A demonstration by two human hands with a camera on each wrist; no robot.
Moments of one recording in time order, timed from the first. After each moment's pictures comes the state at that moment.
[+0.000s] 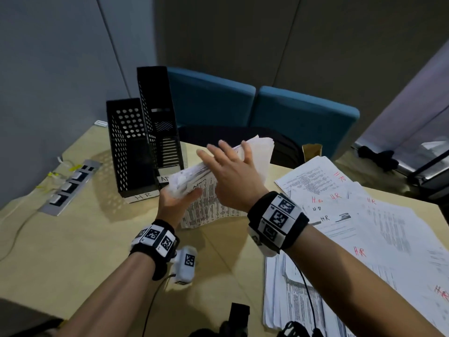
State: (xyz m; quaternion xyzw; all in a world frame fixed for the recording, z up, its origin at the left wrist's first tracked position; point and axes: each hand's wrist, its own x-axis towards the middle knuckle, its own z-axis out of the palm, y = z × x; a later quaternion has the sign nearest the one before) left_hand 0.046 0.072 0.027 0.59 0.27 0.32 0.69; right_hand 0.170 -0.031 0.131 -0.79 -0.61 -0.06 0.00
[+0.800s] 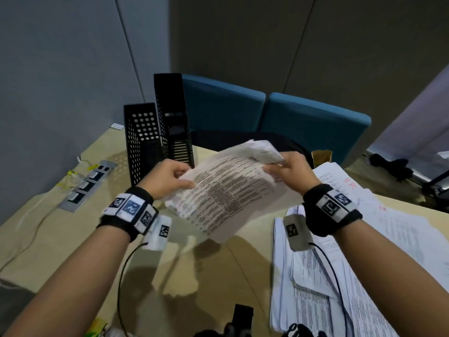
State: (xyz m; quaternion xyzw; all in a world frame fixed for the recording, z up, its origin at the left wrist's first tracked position) left_hand 0.032 0.141 0.094 0.85 0.26 0.07 0.46; right_hand 0.255 -0.075 0.132 -0.82 -0.38 0.19 0.39
